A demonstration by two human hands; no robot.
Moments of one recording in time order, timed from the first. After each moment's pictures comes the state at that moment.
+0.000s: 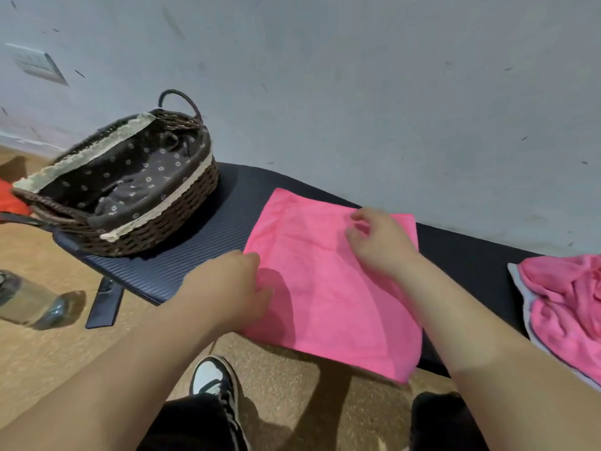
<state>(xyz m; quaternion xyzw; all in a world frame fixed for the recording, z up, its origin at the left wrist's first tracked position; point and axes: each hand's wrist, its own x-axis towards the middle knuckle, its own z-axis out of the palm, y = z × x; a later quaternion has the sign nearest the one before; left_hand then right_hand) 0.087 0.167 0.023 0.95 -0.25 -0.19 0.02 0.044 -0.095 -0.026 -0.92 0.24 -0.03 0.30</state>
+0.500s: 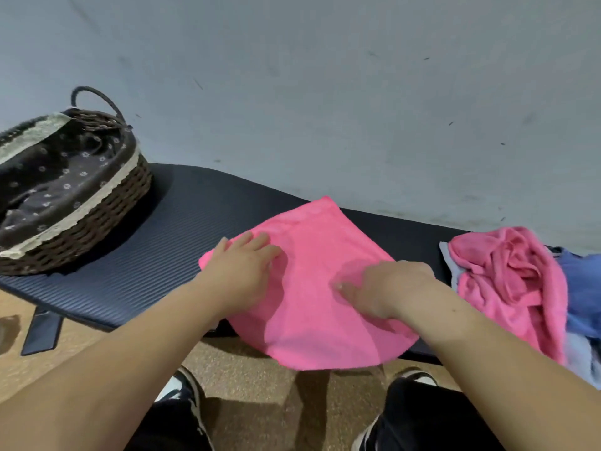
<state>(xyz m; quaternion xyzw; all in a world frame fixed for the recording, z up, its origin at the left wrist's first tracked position) 0.086 0.075 -0.025 0.89 -0.44 -0.16 0.02 -0.056 -0.104 0.050 -0.88 0.30 0.38 0.02</state>
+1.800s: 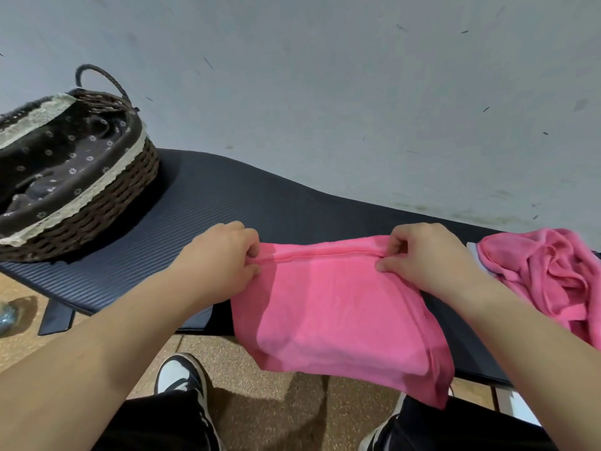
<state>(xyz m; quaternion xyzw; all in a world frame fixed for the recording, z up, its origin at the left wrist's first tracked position) 0.110 0.095 -0.020 0.91 -0.37 -0.13 0.10 -0.051 -0.186 -0.010 -0.95 0.26 0.01 0.15</state>
